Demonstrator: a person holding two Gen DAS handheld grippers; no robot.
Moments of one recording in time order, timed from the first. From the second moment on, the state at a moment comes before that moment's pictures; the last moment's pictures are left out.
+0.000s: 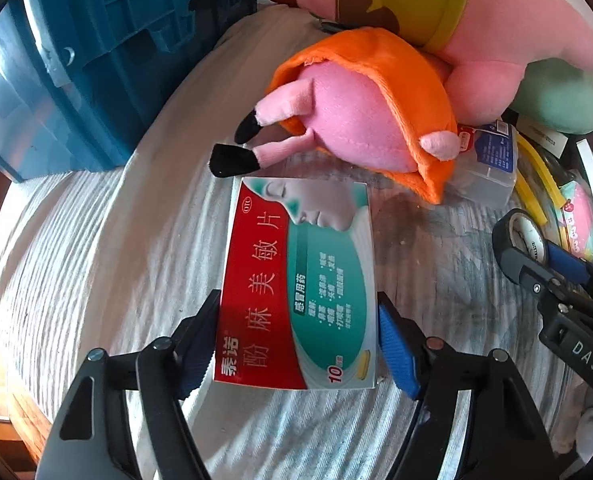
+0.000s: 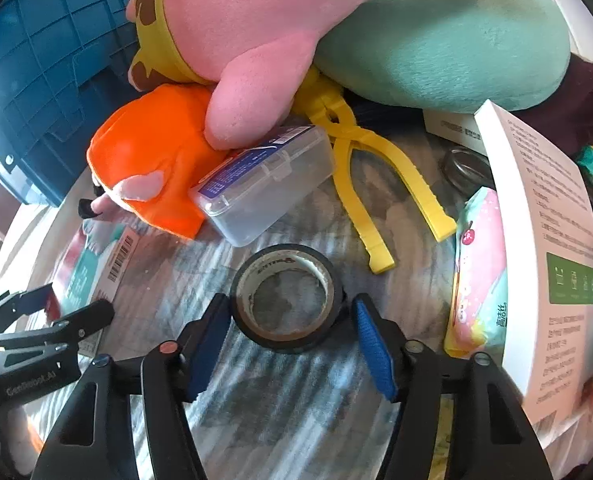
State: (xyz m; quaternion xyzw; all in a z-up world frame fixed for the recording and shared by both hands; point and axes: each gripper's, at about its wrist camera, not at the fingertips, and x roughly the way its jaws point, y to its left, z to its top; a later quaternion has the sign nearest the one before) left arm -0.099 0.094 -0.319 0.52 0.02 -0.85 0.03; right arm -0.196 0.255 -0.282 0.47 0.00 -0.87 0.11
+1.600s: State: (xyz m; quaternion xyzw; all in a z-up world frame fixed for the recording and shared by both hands) left arm -0.130 0.103 -0.131 0.39 0.05 -0.92 0.04; right arm -0.163 0.277 -0.128 0.34 0.02 -0.92 0.21
